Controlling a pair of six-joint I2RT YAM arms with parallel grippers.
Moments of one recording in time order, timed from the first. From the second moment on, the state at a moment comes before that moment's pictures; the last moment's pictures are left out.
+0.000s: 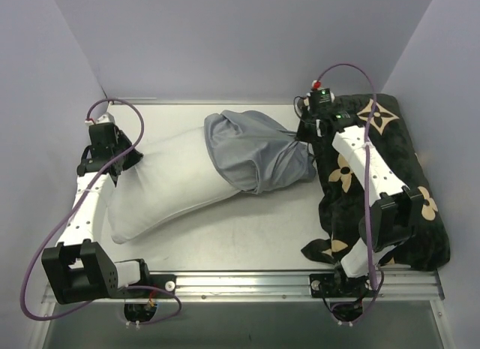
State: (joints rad) left arm 0.12 1.26 1.06 -0.47 0.01 -0.50; right arm 0.31 1.66 1.56 -0.77 0.09 0.44
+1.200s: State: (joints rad) left arm -0.30 1.27 1.02 -0.39 -0.13 -0.50; right arm 0.51 1.78 1.40 -0.59 -0.06 0.49
